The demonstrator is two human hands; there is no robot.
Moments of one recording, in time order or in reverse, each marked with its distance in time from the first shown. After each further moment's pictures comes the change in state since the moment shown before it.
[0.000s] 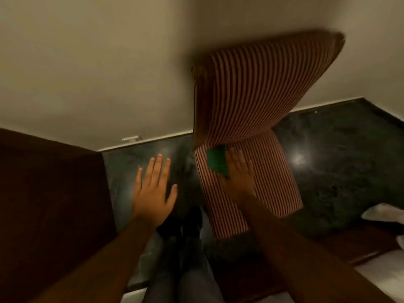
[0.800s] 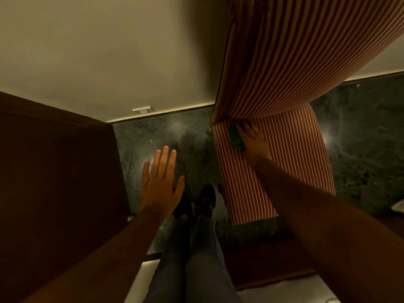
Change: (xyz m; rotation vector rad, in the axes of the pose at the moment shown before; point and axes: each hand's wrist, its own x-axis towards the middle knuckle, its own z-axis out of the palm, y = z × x) left_hand -0.022 -0.037 0.064 0.073 -0.246 -0.142; right_hand 0.095 0.029 0.077 -0.056 -0.172 -0.131
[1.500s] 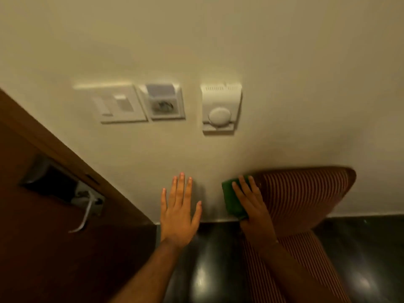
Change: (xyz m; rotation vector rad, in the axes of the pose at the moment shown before) left_hand -0.014 -0.022 -0.326 0.063 0.820 -0.072; right_hand -0.132 -0.253 -0.298 0.340 0.668 -0.563
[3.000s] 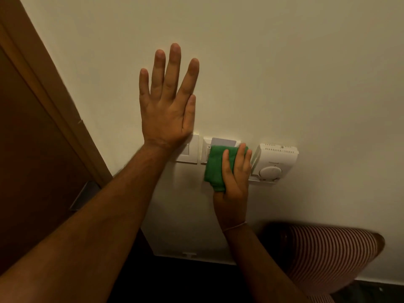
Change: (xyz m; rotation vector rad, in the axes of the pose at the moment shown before) left_hand 0.293 -0.131 -0.180 0.004 0.792 0.177; right_hand 0.205 -0.152 0.065 -0.075 0.553 -0.291
